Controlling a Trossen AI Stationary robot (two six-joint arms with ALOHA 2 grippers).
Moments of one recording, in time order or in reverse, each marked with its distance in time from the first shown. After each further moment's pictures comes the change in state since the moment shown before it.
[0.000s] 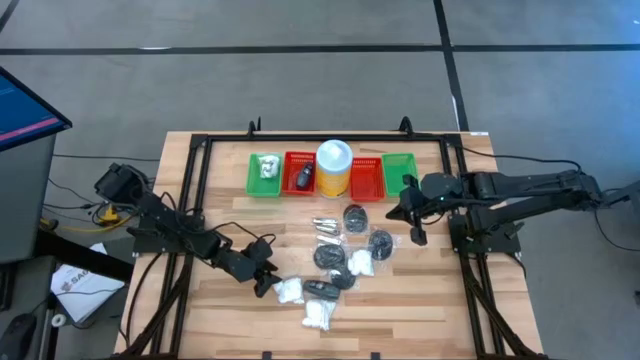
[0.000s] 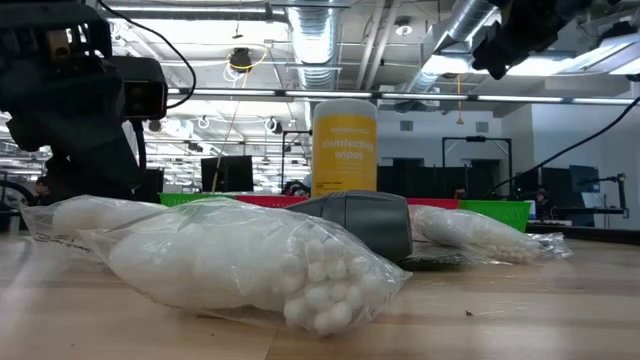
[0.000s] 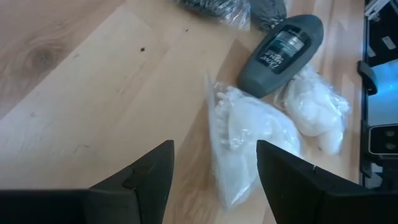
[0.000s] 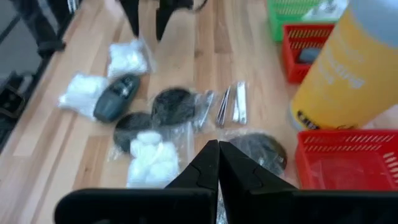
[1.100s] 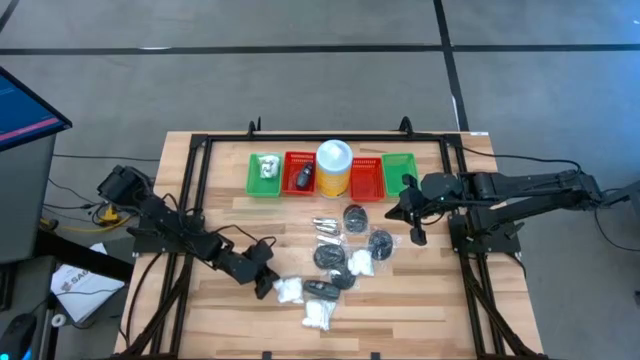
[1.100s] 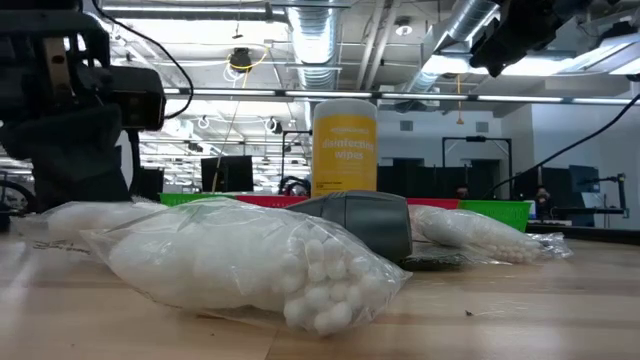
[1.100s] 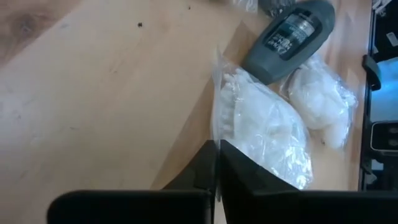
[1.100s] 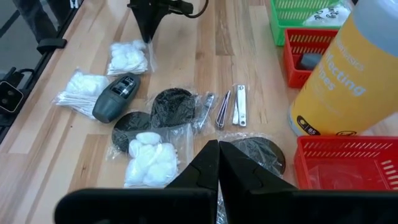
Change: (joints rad) left arm -0.007 0.033 0.000 0.026 0.018 -0.046; right arm 0.002 0.002 0.000 0.023 0.003 -0.028
